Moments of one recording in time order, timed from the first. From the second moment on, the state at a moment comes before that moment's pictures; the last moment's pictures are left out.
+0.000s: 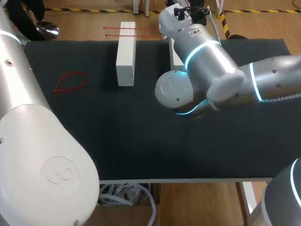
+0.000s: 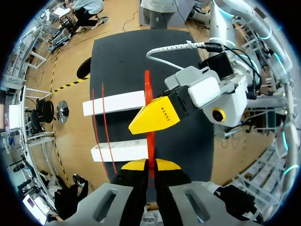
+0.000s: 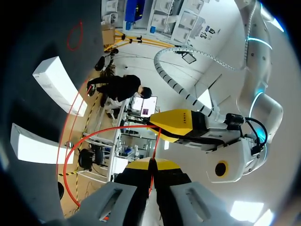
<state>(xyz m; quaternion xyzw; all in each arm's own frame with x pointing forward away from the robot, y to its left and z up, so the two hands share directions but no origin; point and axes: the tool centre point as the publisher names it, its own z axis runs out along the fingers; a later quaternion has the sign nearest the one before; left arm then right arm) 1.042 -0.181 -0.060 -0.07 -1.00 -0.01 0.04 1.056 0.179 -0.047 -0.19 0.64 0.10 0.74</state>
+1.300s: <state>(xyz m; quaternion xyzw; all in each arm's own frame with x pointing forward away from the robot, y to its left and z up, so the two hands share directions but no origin) 1.042 -0.181 -0.060 -0.07 -1.00 -0.01 0.04 1.056 0.195 -0.049 -0.20 0.65 0.10 0.73</state>
